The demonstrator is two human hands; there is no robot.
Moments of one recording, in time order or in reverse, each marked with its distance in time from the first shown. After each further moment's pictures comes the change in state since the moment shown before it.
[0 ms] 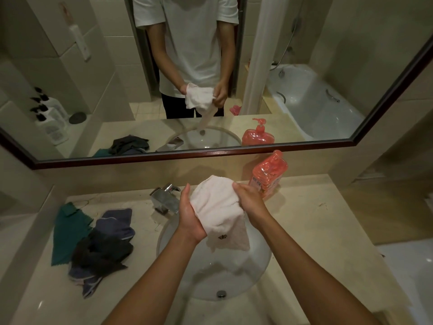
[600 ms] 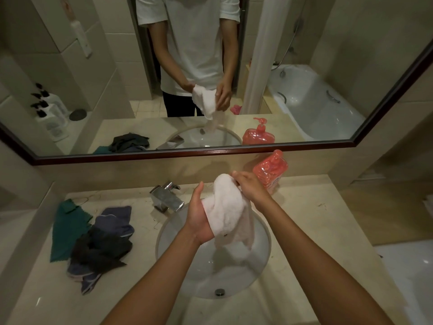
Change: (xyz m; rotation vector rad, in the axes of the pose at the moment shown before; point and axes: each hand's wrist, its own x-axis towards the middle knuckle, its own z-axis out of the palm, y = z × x) left_hand 0.000 -0.011 0.007 0.106 -0.120 -0.110; right_hand 0.024 -0.026 -0.008 -0.259 -0.031 -0.038
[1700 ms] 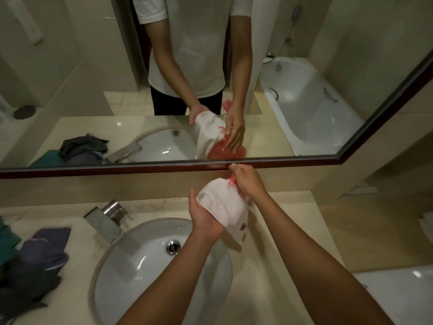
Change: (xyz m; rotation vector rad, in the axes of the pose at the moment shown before) left_hand 0.215 -0.056 0.054 -0.259 0.209 0.213; right_hand 0.156 0.051 -0.136 -0.181 0.114 -0.034
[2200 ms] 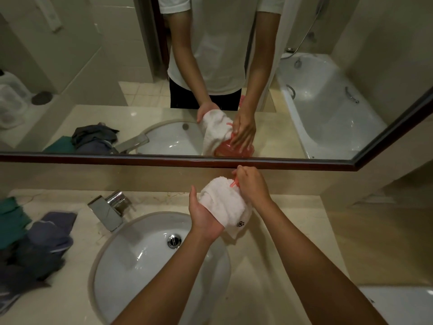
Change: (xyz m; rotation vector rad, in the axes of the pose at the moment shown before) left_hand 0.012 -0.004 -0.011 -0.012 0.042 0.069; right_hand 0.007 0.013 0.004 -0.173 -0.033 -0.067
